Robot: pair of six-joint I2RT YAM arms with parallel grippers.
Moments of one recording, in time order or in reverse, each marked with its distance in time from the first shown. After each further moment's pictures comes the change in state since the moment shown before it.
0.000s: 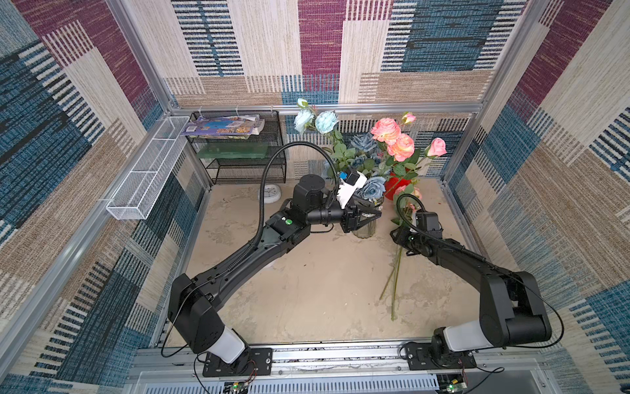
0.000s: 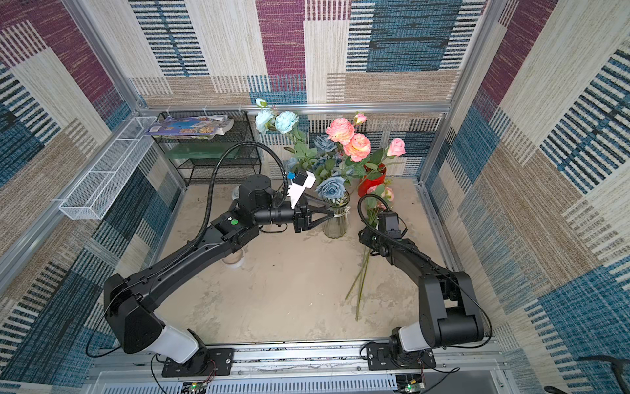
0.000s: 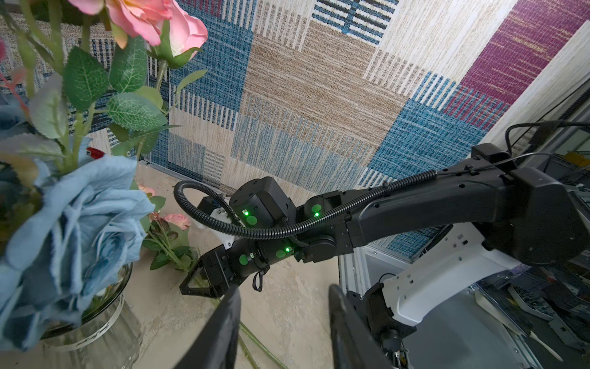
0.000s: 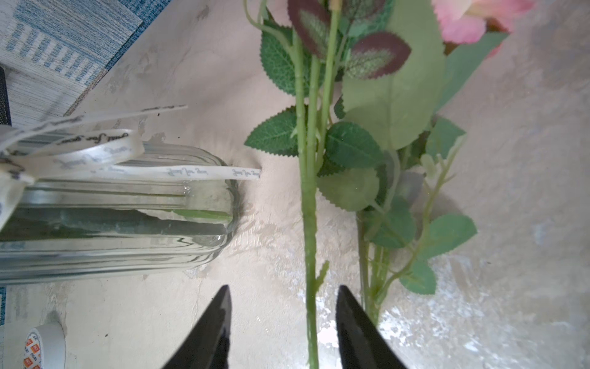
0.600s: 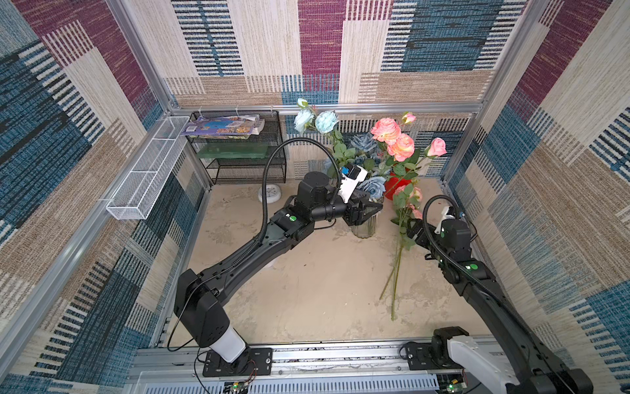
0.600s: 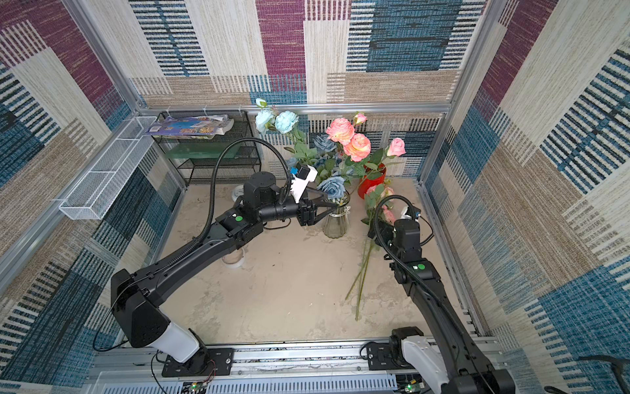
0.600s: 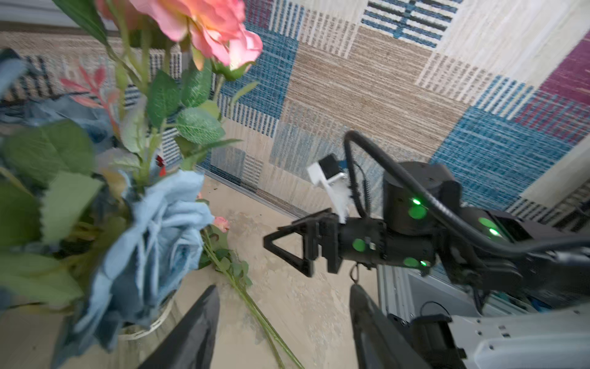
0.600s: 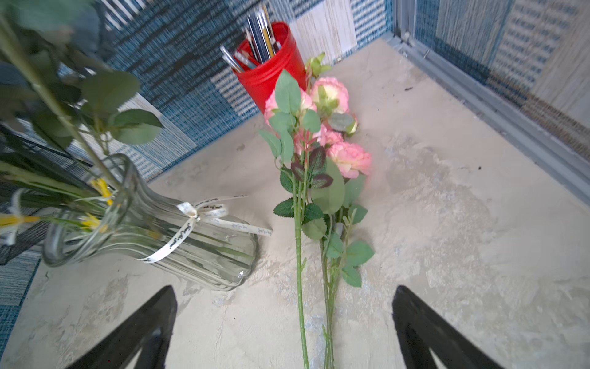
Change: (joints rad) left arm -0.009 0.062 0.090 -0.023 -0.210 0.037; right arm 0.018 -0.568 -0.095 -0.125 0.245 -0.027
